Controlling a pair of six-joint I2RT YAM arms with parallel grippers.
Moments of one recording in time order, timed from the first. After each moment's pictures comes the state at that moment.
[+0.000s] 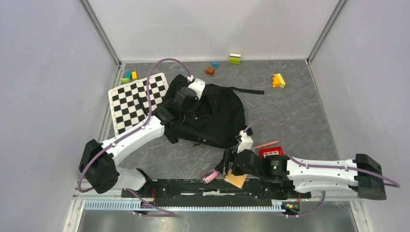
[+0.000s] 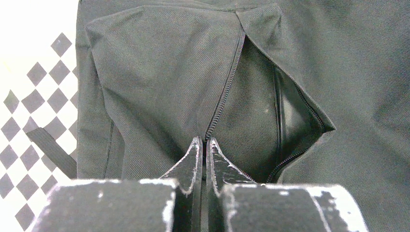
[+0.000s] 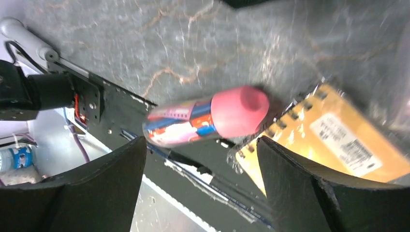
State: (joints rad) left arm -0.73 1.36 1.05 -0.30 -0.39 -0.02; right arm 1.29 0.90 0.45 -0.28 0.30 1.12
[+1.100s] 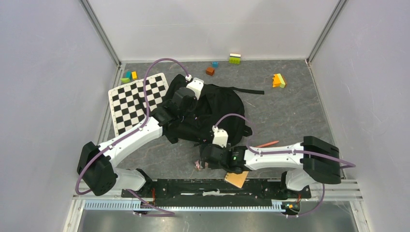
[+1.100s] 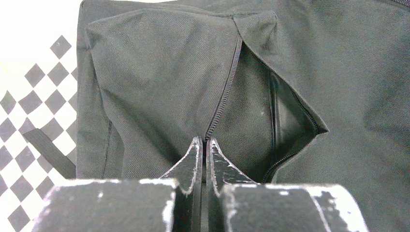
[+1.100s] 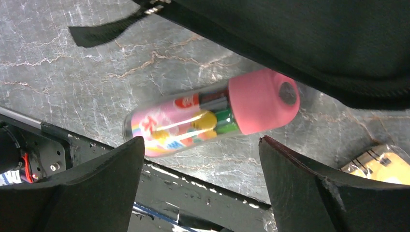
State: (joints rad) left arm -0.73 1.33 1.04 -0.29 -0.38 -0.04; right arm 1.34 1.47 0.81 -0.33 0.43 1.15
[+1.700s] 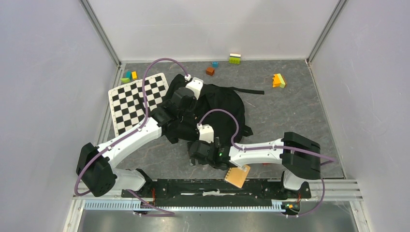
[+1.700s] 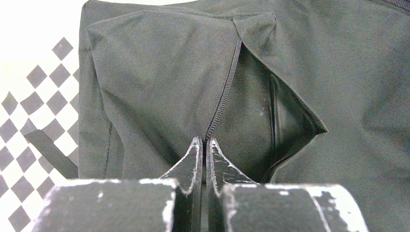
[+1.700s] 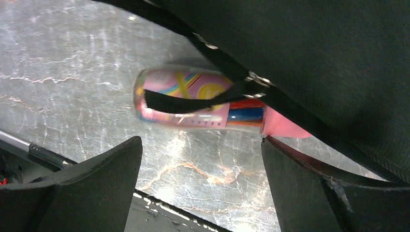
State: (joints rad) left arm -0.73 1.31 1.04 -0.29 -0.38 -0.04; right arm 1.32 1.68 0.99 -0.30 0.47 0.99
